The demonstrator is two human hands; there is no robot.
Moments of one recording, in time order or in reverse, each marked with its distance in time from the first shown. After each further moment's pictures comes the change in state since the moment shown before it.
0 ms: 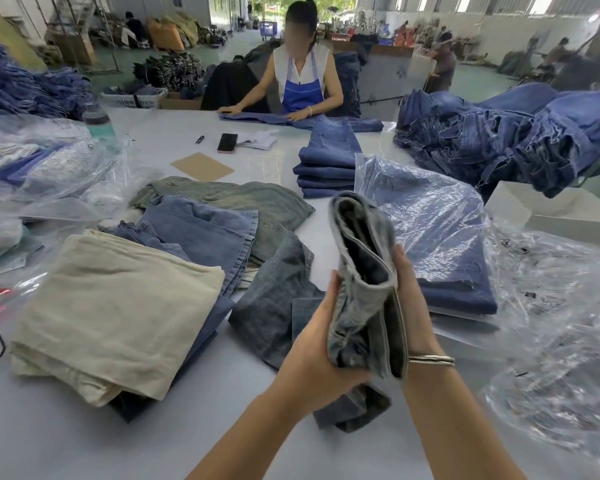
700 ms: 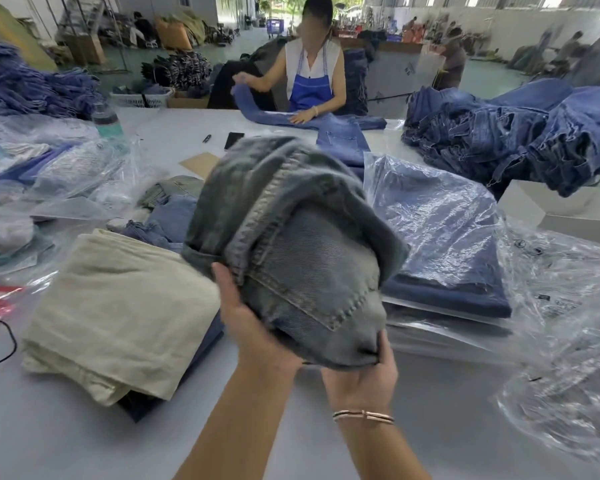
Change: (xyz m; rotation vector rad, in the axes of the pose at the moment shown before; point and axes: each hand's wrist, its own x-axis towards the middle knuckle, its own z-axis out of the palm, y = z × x) left_hand 0.025 0.039 -0.043 -1.293 0.589 0.043; right_hand -0.019 0.095 -0.026 0.595 0.232 0.077
